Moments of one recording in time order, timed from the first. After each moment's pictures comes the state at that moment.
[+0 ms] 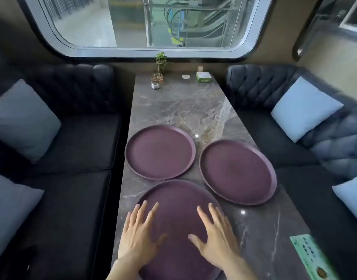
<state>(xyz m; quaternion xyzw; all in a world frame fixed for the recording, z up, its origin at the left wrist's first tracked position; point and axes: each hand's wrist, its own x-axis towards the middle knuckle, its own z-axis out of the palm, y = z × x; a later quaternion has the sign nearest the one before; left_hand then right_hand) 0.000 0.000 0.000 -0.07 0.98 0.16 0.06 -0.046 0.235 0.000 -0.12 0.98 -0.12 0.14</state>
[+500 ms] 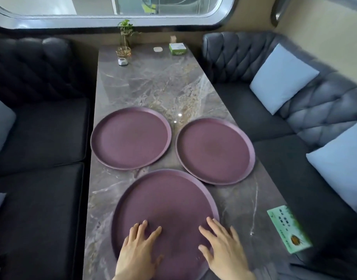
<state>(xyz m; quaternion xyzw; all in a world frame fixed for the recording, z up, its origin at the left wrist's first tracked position) 0.012 0.061 -0.030 0.03 0.97 0.10 0.22 -0.006 0.314 -0.031 -0.11 0.99 -0.07 0.11</state>
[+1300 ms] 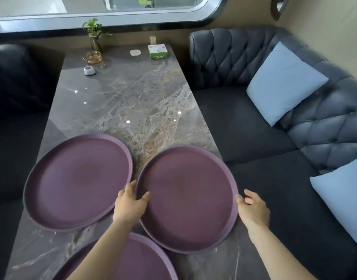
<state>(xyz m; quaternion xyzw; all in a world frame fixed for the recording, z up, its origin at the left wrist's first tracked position) -0.308 0.162 -0.024 -0.30 0.85 0.41 0.14 -0.314 0.494 -0.033 0.36 0.83 -0.43 0.06</state>
